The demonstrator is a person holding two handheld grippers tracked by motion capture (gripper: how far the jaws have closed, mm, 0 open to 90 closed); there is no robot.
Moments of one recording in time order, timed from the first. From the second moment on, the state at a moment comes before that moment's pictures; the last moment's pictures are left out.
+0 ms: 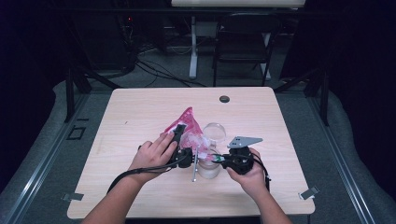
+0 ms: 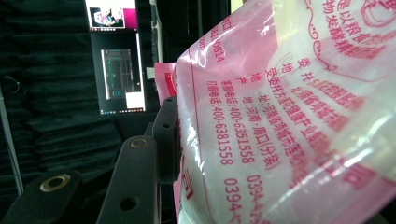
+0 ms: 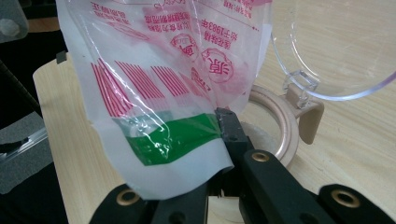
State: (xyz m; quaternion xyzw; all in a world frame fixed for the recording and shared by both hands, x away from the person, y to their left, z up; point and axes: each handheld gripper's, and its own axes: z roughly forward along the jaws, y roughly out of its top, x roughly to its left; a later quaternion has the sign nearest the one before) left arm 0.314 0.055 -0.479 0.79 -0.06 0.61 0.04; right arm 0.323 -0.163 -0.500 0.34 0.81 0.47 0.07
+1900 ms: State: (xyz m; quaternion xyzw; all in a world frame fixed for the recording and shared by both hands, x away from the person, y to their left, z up) left arm 0.308 0.073 -0.506 0.82 0.01 0.57 0.07; right arm 0.322 -0.157 -0.500 0.34 0.81 0.47 0.08
